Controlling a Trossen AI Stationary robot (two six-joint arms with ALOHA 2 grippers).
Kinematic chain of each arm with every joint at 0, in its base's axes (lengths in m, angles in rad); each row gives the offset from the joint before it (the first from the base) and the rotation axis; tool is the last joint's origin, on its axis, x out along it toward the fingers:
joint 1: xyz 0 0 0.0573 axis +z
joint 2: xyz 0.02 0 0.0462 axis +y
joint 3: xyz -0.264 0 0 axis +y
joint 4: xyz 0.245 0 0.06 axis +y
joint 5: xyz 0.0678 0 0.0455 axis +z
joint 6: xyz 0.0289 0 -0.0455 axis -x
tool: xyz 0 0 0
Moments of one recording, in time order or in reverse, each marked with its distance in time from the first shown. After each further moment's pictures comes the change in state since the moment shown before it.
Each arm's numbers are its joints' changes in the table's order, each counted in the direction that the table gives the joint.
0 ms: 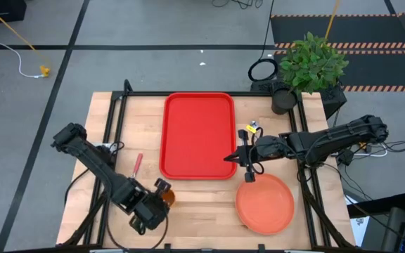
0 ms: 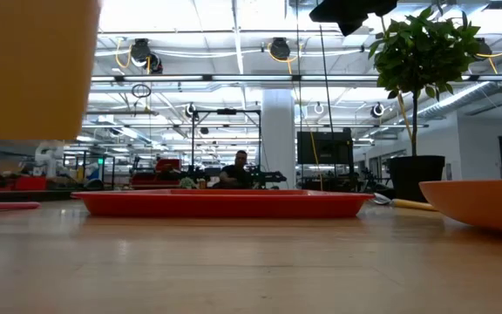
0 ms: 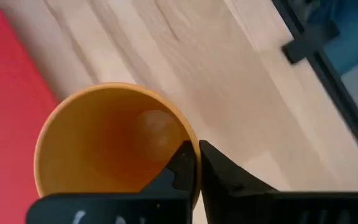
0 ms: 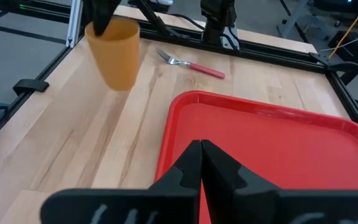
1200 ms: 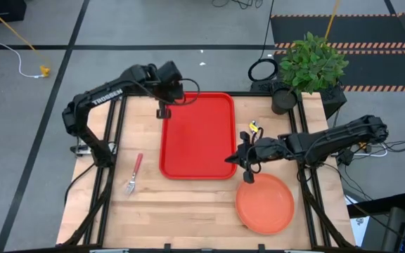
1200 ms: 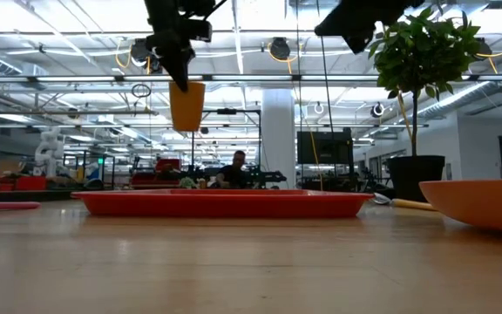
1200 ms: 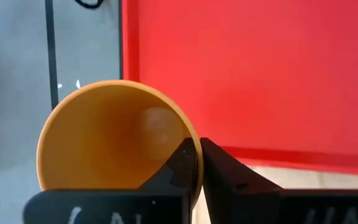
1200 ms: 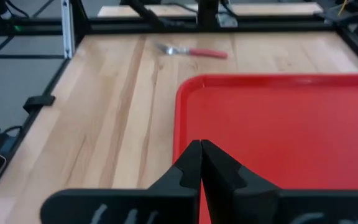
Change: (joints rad) left arm 1.183 -0.014 -0.251 0.136 -0.027 -0.649; right arm 0.000 0.000 0.043 0.004 0.000 -0.209
